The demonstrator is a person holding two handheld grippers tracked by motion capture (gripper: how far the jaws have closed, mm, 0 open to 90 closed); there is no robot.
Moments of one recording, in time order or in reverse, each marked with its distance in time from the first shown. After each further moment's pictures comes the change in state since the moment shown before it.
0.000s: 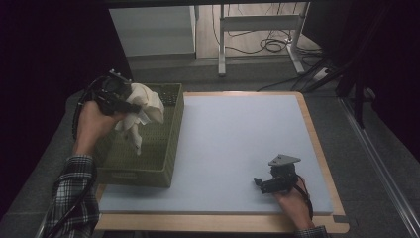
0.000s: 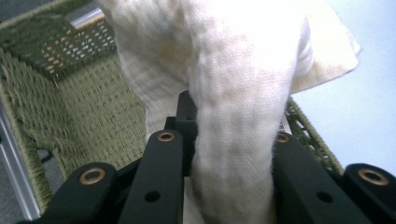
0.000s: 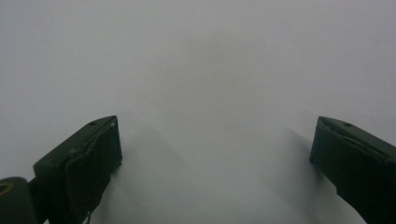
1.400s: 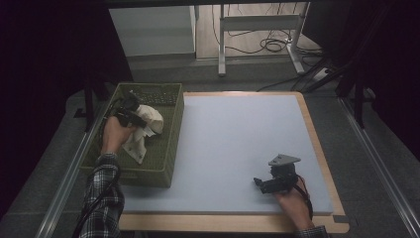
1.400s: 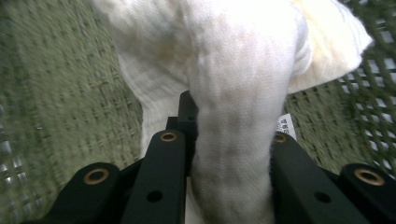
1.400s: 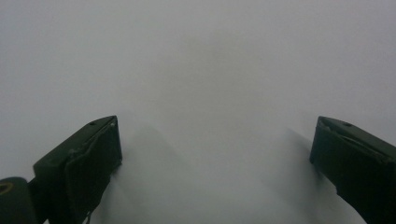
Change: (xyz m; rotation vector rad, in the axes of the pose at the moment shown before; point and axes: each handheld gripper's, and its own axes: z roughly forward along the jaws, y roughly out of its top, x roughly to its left) left arm 0.049 -0.031 0.128 0.152 0.031 -0.171; right arm 0.000 0.000 0.000 -0.001 0.000 -0.001
